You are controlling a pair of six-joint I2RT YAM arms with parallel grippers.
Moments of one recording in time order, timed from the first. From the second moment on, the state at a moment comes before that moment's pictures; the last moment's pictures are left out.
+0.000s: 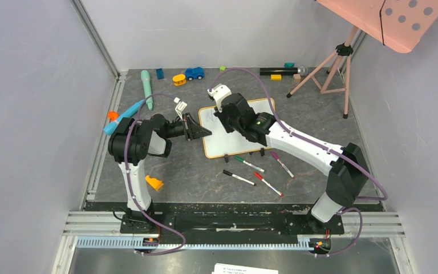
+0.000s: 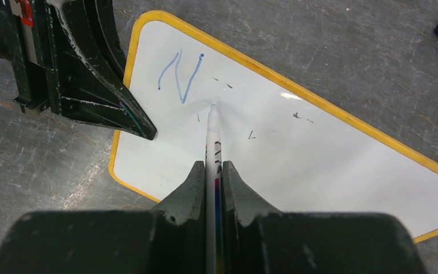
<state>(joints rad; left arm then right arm) -0.15 2.06 0.72 1.47 1.21 -0.79 0.84 1.64 1.38 -0.35 0.27 -0.01</state>
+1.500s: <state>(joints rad) -0.15 2.06 0.72 1.47 1.21 -0.79 0.85 1.68 1.42 -0.34 0.31 0.00</state>
